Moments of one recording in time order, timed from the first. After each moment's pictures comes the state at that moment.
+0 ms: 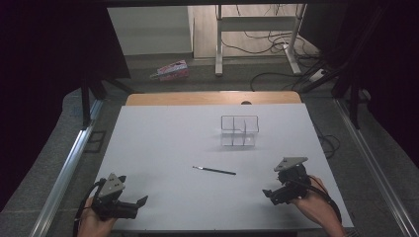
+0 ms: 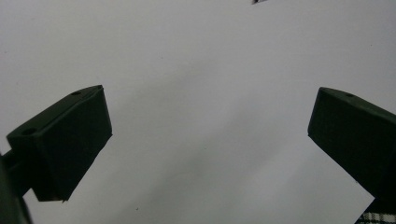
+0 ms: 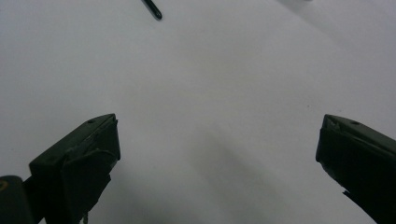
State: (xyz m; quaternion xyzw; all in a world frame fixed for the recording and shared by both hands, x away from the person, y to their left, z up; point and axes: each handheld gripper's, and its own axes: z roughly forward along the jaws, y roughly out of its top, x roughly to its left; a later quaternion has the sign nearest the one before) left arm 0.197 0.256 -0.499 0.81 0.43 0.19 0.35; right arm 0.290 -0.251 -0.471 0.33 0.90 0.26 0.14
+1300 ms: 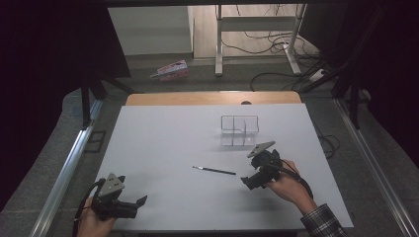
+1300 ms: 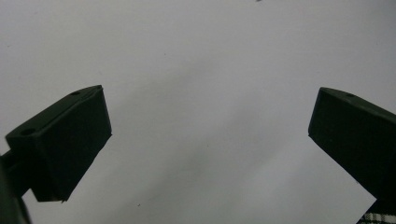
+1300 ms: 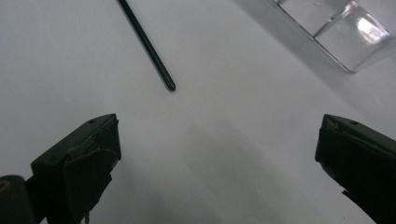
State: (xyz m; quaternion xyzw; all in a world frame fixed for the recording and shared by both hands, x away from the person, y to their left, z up) left arm 0.197 0.257 -0.499 0.81 0.43 0.19 0.35; right arm 0.335 -0.185 -0.477 0.29 0.92 0.24 0.12
